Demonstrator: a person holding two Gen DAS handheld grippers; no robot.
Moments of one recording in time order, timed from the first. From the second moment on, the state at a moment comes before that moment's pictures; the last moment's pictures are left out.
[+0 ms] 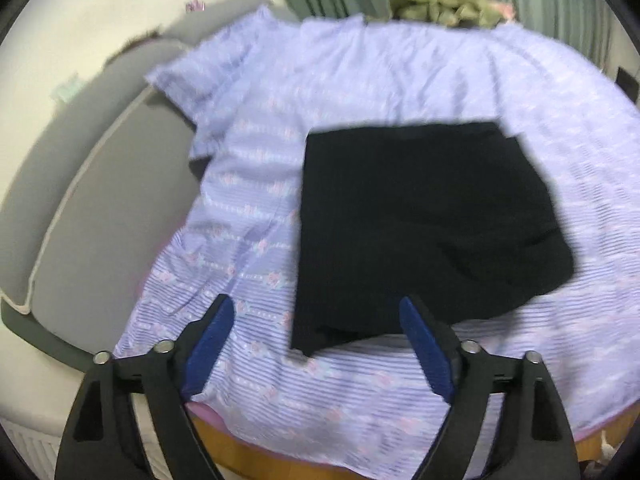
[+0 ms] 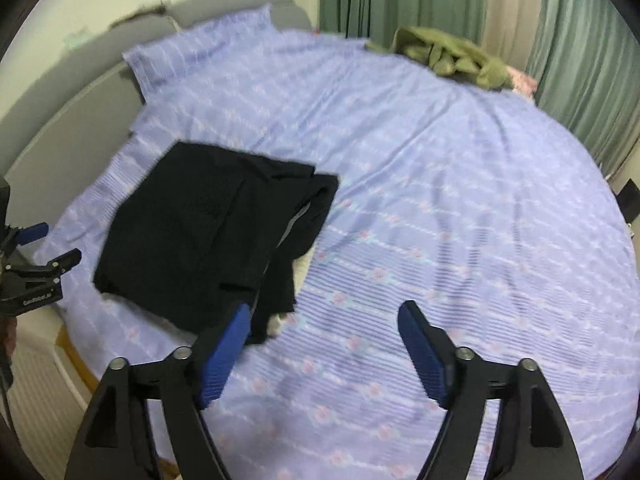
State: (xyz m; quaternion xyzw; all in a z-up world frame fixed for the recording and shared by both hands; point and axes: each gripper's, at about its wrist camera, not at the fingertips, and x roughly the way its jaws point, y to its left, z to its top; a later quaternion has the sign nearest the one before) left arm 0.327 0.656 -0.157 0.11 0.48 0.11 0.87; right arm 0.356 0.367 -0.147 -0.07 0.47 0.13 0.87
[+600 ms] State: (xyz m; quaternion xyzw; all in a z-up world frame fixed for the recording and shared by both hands) left arm 0.181 0.398 -0.003 0.07 0.33 0.05 0.94; right arm 0.192 0.147 -0.015 -0.03 0.37 0.10 0.92
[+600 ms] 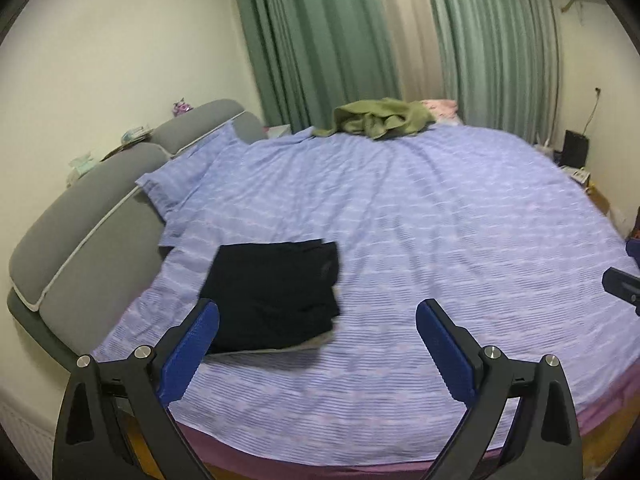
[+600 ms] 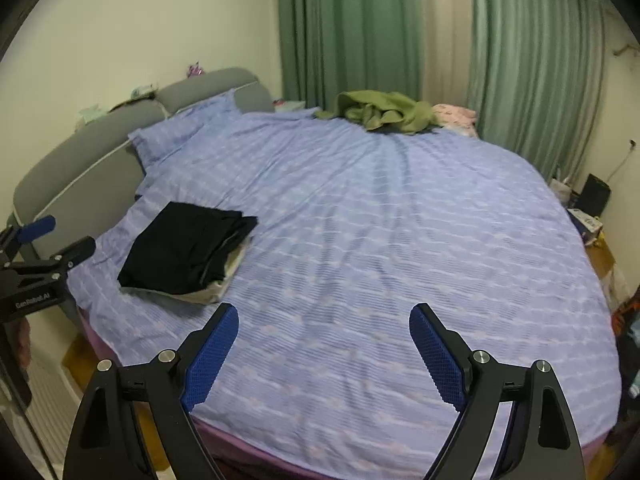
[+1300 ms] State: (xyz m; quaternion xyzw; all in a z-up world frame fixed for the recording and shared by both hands) left arm 0.079 0.229 0.043 0.07 0.29 0.01 0.95; right arm 0.070 -0.014 0.031 0.02 0.34 0.05 0.94
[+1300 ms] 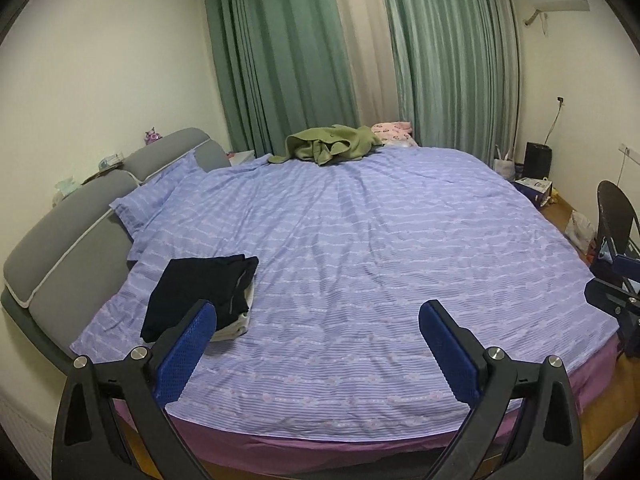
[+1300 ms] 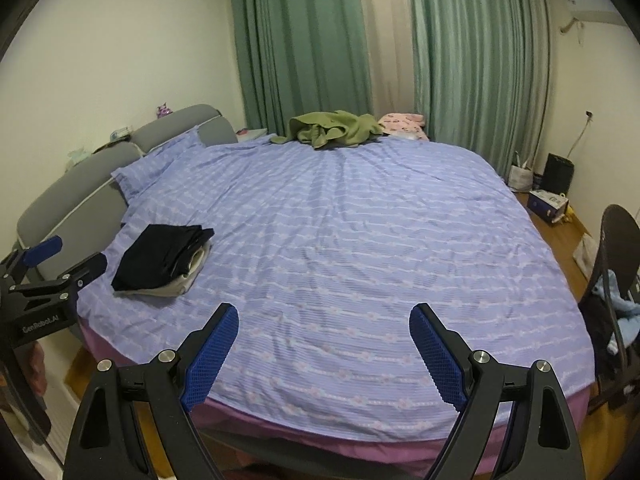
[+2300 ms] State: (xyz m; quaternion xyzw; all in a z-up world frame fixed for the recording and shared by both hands) left arm 0.028 0.219 0.060 0.06 0.28 -0.01 0.96; right arm 0.020 -0.009 0.051 0.03 0.30 0.05 0.95
